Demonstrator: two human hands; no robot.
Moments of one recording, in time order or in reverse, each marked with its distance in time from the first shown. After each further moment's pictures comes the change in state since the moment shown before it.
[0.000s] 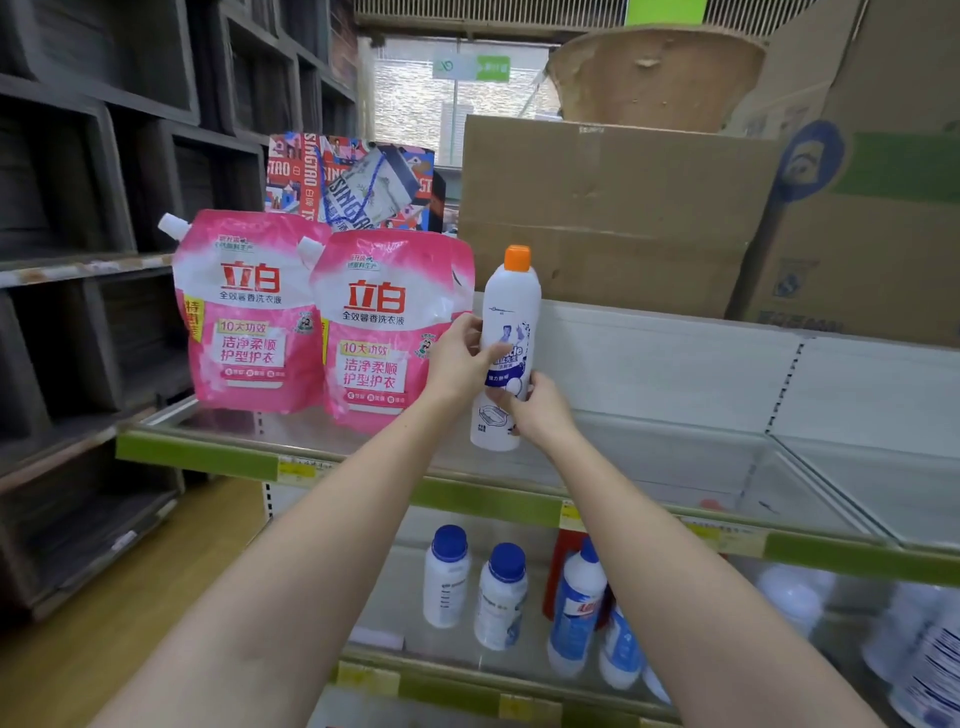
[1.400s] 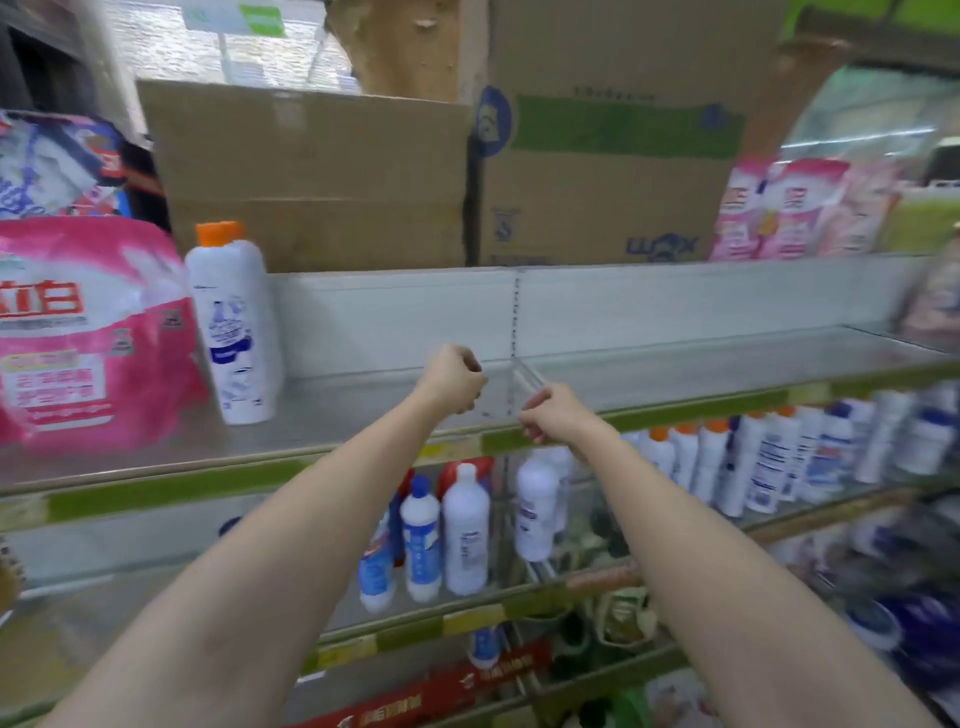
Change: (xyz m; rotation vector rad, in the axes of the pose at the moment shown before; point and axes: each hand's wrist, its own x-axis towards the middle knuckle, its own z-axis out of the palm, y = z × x) left_hand -0.110 0.093 0.262 0.275 -0.551 -0.078; right_hand -0.135 0.110 -0.307 -0.139 0.201 0.334
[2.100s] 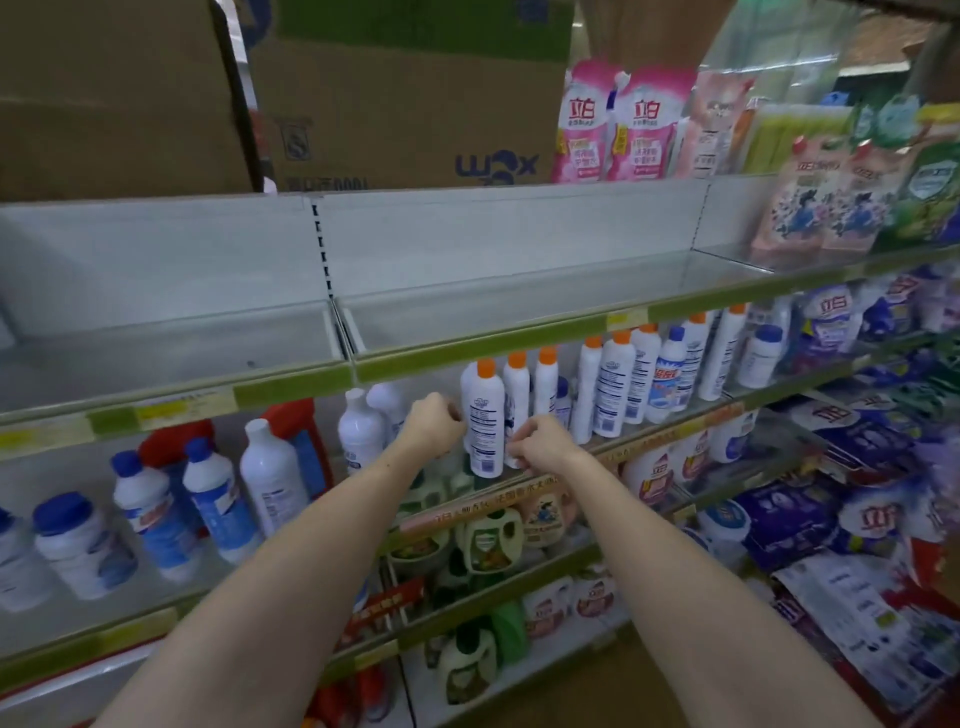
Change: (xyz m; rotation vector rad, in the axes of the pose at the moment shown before) left_hand -0.039 0.066 0.280 0.164 -0.239 -0.086; right_hand -0.025 0.231 -0.186 -0.077 -0.009 0.218
